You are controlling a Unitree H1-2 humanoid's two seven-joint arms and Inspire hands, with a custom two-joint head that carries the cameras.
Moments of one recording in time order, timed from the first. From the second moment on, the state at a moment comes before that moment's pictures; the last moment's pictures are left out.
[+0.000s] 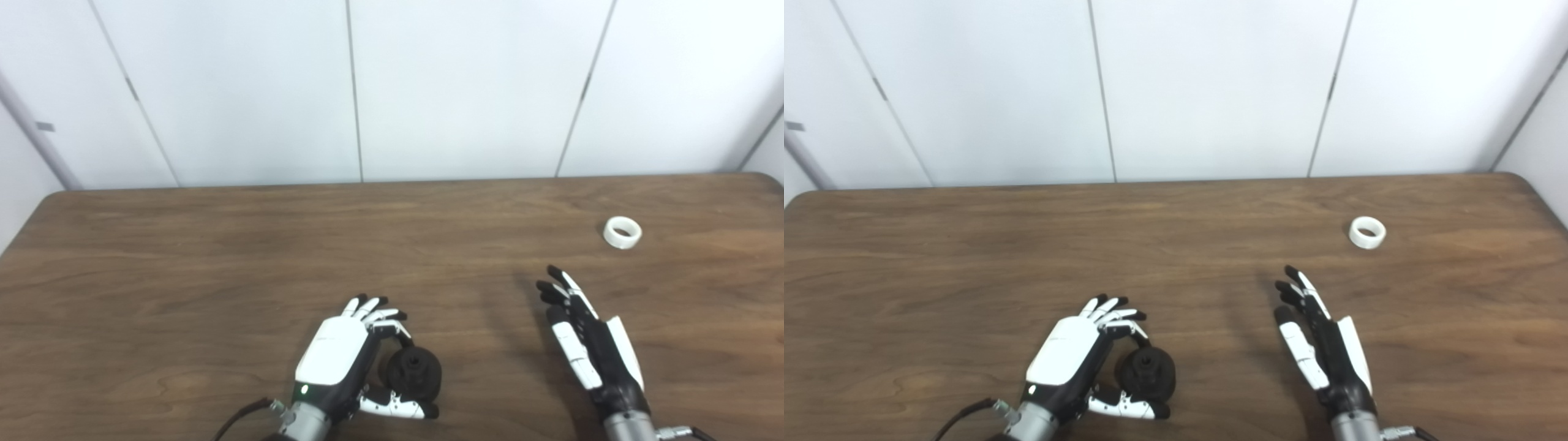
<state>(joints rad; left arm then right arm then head) 0.03 0.17 -0.46 -0.21 0.87 0.07 0.00 0.17 -0.11 0.10 -0.28 -0.28 0.06 -0.08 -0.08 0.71</state>
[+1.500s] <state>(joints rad) 0.07 0.22 -0.43 -0.16 0.89 -0.09 0.07 -0.27 -0.47 -0.03 -0.06 -0.58 0.37 -0.01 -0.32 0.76</state>
